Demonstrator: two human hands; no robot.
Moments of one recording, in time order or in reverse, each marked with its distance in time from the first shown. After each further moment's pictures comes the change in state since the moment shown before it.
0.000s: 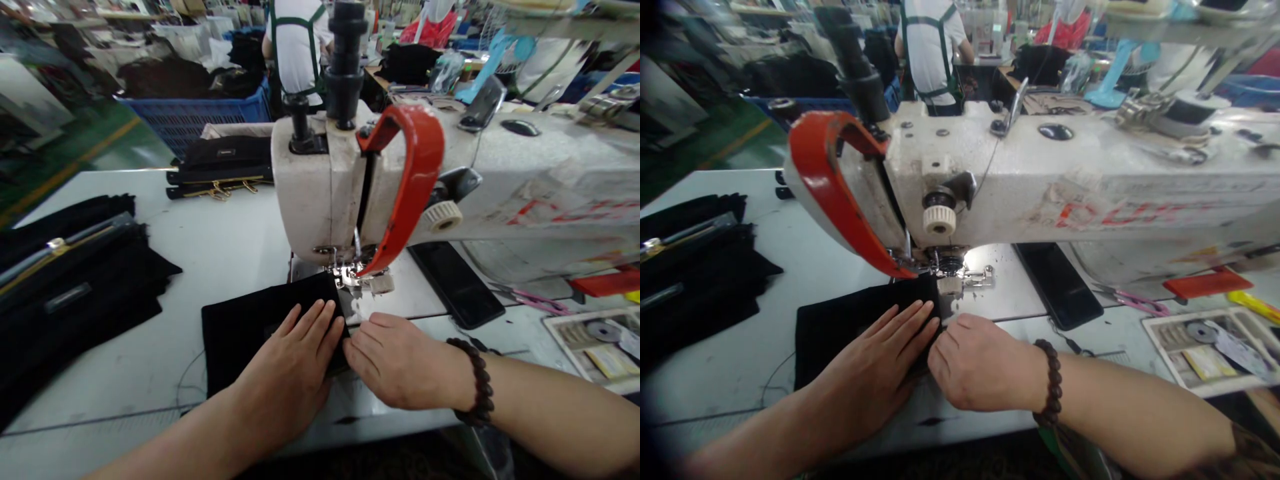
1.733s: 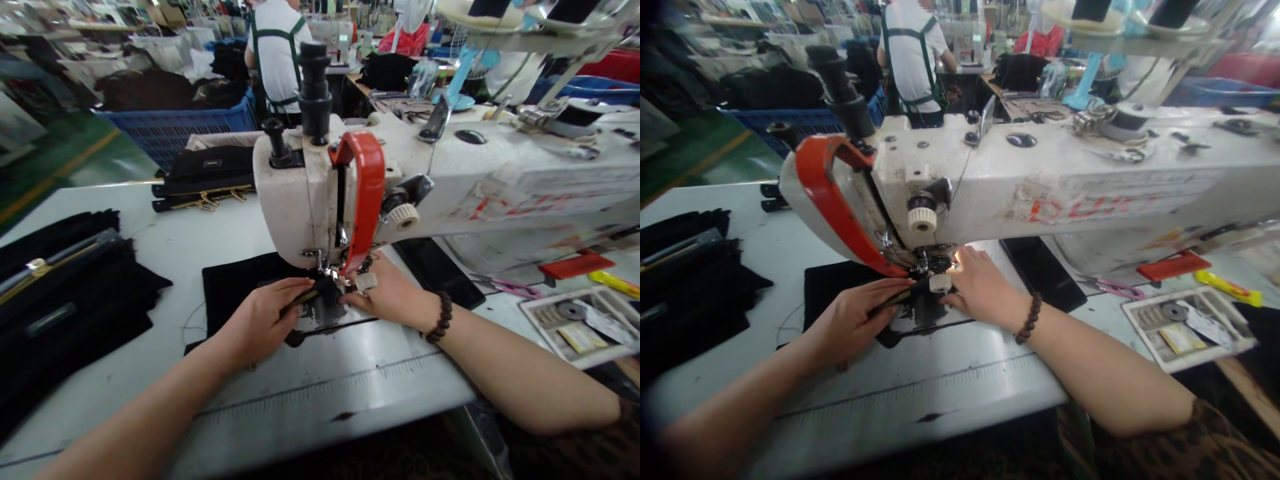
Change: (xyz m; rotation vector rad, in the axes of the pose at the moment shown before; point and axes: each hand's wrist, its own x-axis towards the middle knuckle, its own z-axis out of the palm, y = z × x) left_hand 0.022 -0.060 -0.004 -0.423 0.230 -0.069; right_hand 0.008 0.059 0.015 0.288 -0.030 0.519
